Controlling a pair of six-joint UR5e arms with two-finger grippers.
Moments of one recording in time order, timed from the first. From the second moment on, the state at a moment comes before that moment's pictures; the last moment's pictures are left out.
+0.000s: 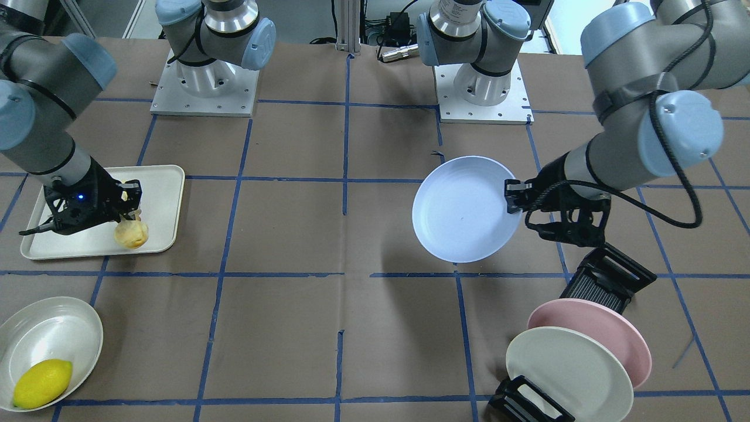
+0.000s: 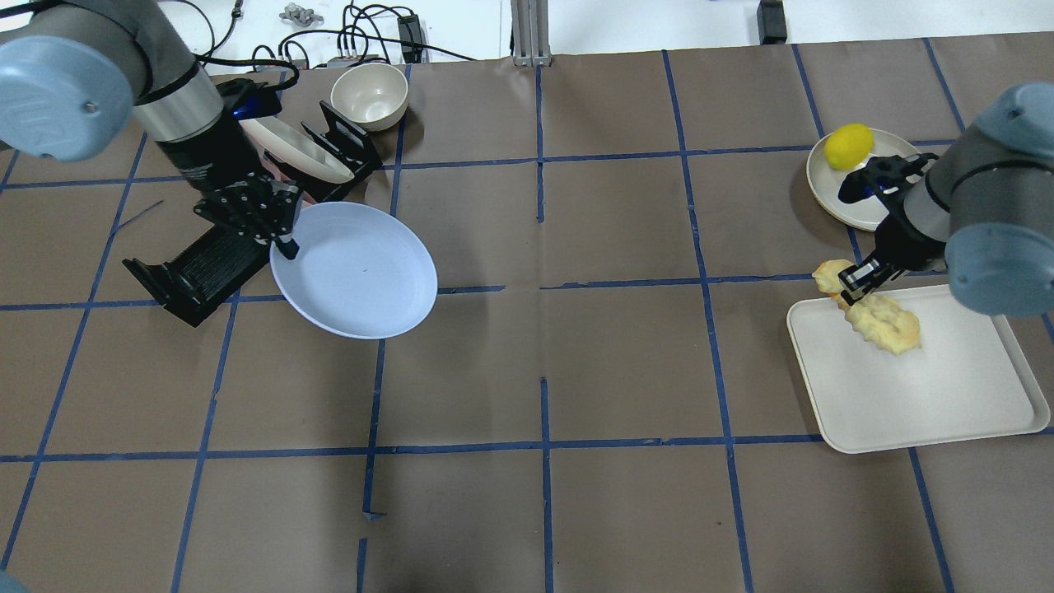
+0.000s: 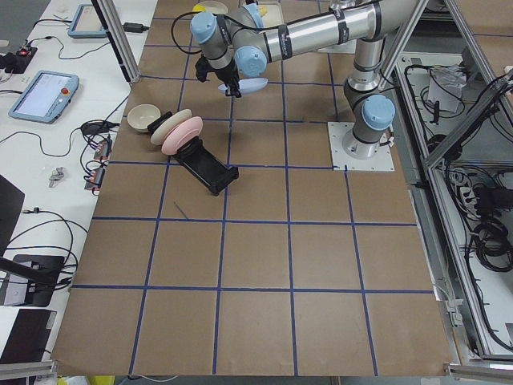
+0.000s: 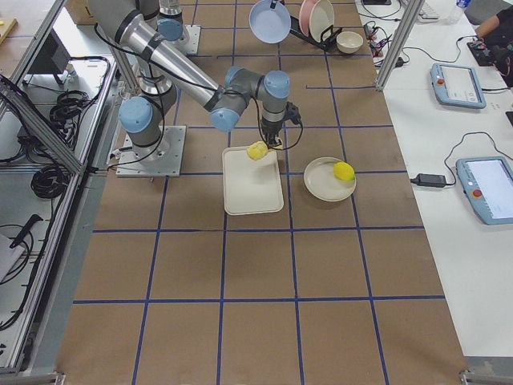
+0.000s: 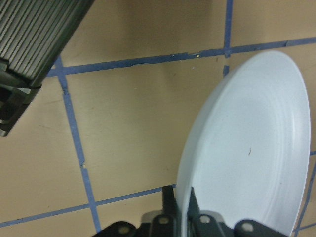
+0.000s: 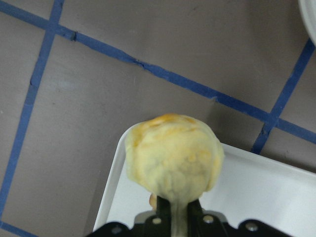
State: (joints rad) left arm -1.45 -1.80 -1.57 -1.62 1.44 0.22; right arm 1.20 -1.45 1.98 -2.03 -1.54 -0.76
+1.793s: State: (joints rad) left arm -1.68 -2.06 -1.63 -1.11 1.20 -0.08; right arm 1.57 -1.45 1.62 -1.63 -1.57 -0.28
